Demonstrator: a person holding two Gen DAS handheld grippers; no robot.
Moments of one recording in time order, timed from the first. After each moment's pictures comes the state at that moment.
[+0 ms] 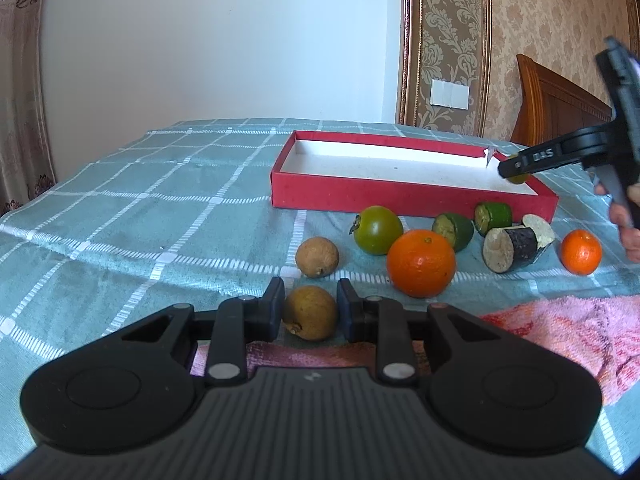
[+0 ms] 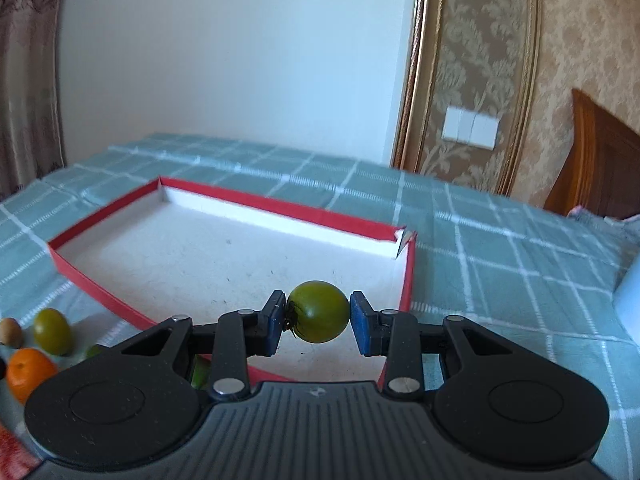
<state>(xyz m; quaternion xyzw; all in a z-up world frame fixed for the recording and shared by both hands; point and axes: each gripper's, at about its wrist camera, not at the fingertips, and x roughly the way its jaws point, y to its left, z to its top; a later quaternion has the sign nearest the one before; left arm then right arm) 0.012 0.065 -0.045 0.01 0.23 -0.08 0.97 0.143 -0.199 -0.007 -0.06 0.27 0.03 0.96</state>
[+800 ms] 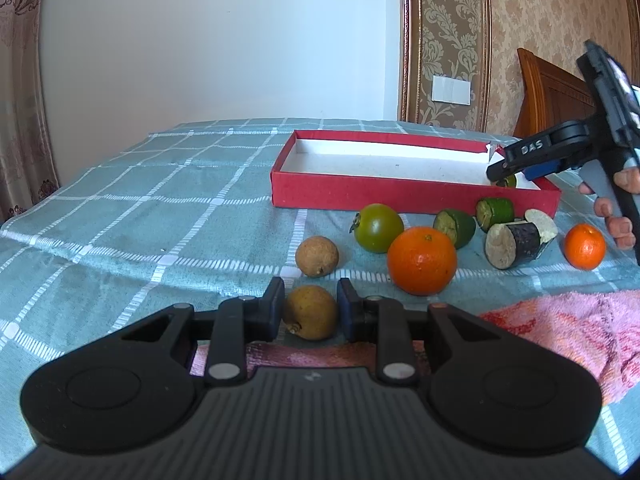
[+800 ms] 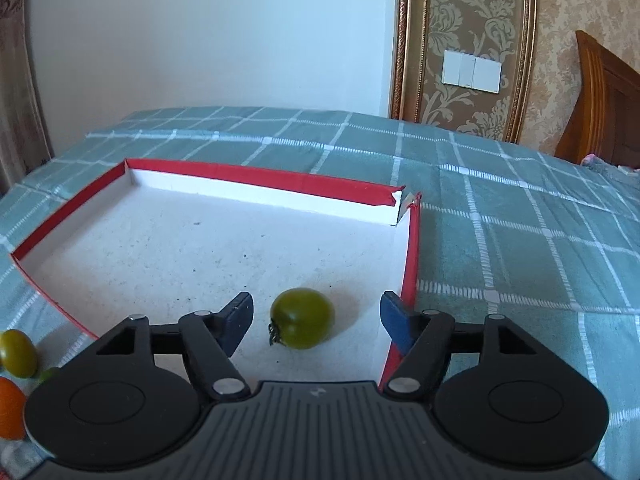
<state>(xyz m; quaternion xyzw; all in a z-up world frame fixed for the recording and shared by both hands) 0.010 0.060 -0.045 0.02 0.23 -0.07 0.97 0.172 -0.220 -0.018 0.00 0.32 0.03 0.95</state>
